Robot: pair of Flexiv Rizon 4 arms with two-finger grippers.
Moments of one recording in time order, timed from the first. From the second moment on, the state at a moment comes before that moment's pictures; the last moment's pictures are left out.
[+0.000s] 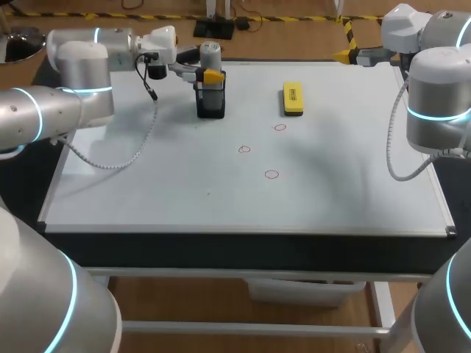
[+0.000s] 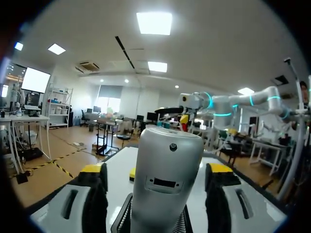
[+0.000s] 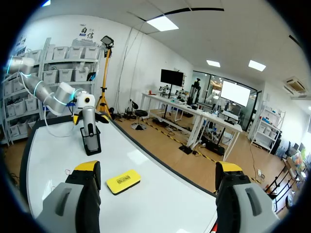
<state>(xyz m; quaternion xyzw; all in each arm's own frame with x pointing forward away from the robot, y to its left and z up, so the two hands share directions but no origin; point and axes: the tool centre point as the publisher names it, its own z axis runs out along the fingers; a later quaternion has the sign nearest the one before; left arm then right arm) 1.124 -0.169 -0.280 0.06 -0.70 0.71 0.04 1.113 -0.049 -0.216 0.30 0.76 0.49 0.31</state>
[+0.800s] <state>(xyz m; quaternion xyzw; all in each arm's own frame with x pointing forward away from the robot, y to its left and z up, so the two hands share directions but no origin) 1.120 -0.161 -0.255 0.03 -0.70 0.71 0.02 1.113 -0.049 -0.216 0.30 0.76 0.49 0.31</state>
